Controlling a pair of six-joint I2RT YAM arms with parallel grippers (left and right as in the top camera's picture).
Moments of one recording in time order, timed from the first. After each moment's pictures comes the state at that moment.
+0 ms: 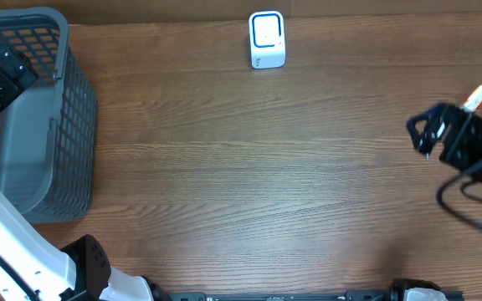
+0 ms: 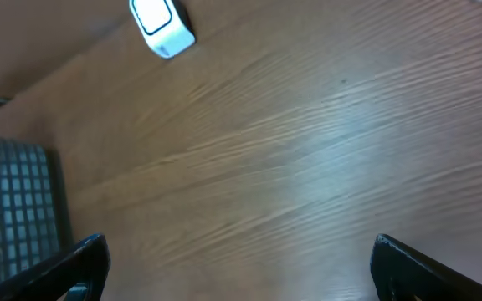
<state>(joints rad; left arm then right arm) 0.49 1.73 2.62 -1.69 0.10 -0.32 -0.09 1.23 1.93 -1.64 -0.27 0.36</state>
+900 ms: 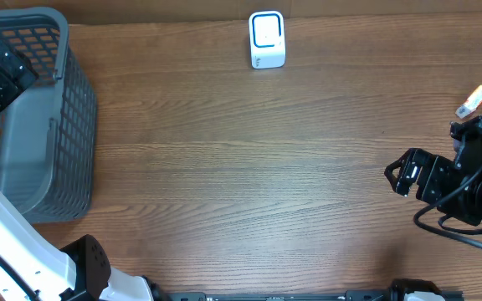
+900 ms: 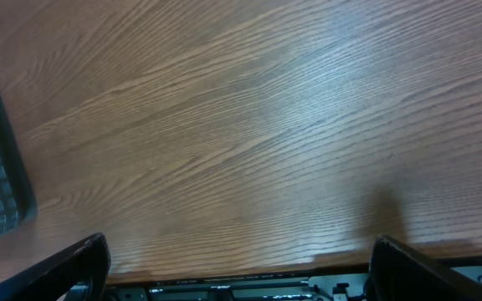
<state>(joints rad) 0.49 1.73 2.62 -1.69 0.10 -0.32 -0.07 1.11 1.56 -1.64 -0.29 0.32</state>
